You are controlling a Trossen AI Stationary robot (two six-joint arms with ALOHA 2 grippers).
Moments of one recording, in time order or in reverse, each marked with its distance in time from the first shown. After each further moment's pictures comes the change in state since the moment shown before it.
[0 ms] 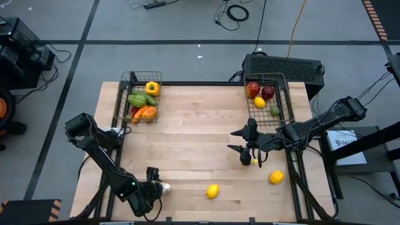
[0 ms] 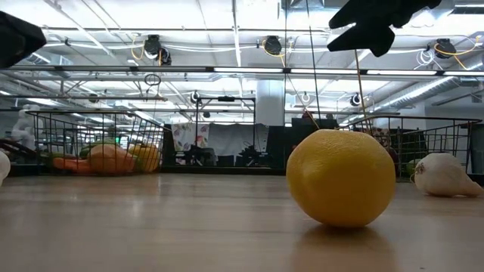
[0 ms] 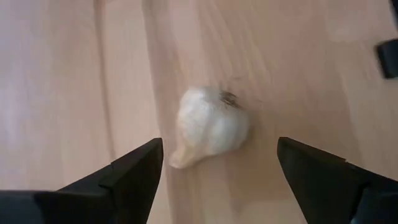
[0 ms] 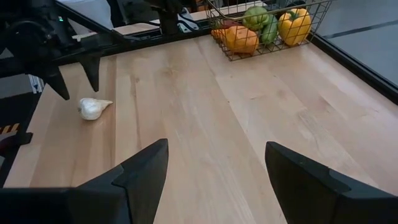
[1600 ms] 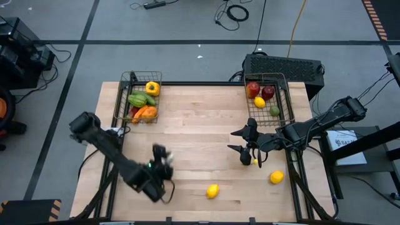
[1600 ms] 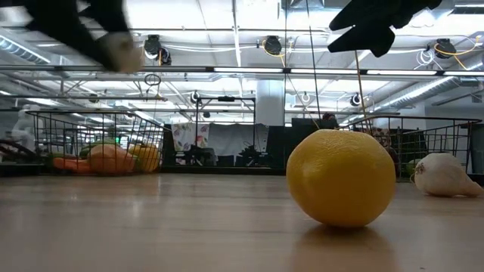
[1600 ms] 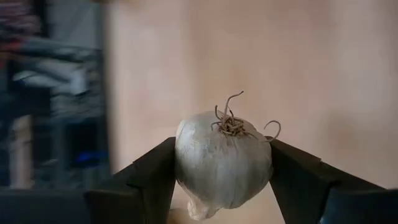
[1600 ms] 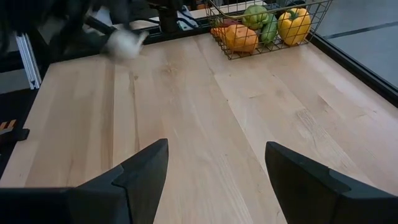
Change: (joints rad) left arm 0.203 0.021 0.261 -0.523 -0.406 0.245; right arm 0.000 0.000 -0.002 -0.006 0.001 -0.011
